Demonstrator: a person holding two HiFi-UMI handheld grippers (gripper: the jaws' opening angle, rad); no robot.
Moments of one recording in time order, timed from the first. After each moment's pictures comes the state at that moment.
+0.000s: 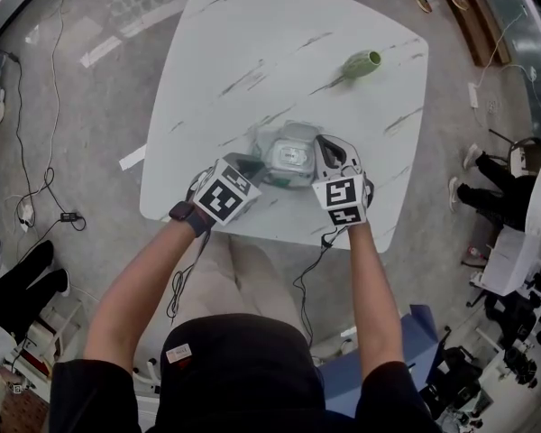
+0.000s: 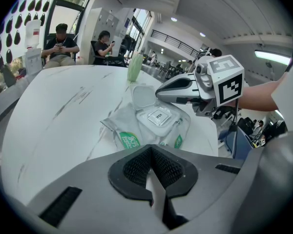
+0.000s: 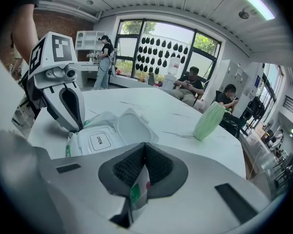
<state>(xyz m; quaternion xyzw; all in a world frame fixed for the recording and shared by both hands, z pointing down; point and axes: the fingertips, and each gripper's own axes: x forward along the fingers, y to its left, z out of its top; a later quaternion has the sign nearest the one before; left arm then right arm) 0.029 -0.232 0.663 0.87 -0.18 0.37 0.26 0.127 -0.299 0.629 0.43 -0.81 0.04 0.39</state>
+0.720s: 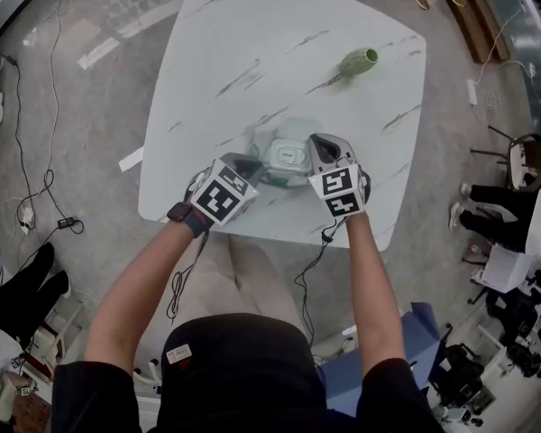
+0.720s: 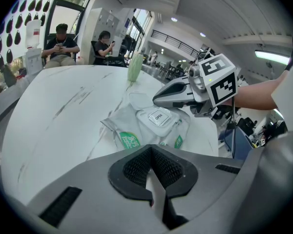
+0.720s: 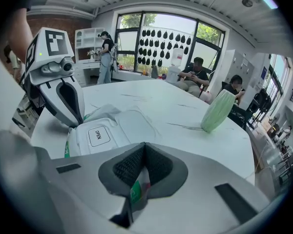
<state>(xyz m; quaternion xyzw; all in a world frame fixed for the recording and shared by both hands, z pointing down) 0.031 -0.234 0.659 0.88 -0.18 0.37 0.26 0.127 -0.300 0.651 0.40 -0.81 0.09 0.41</state>
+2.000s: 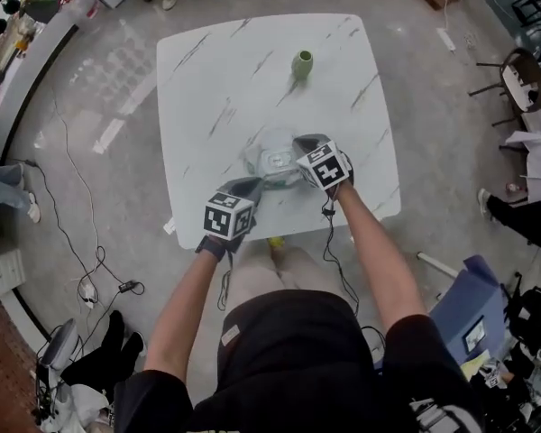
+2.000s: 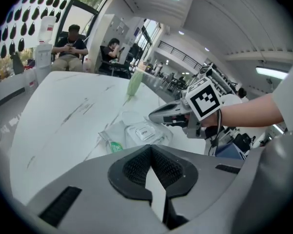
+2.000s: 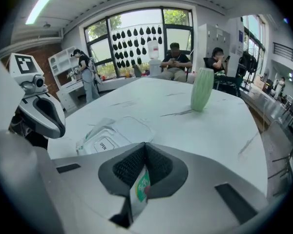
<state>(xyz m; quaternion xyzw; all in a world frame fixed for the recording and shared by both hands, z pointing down) 0.032 -0.216 0.601 0.88 -0.20 0.31 0.31 0.141 -0.291 0.634 0.46 -0.78 0.24 0.35</state>
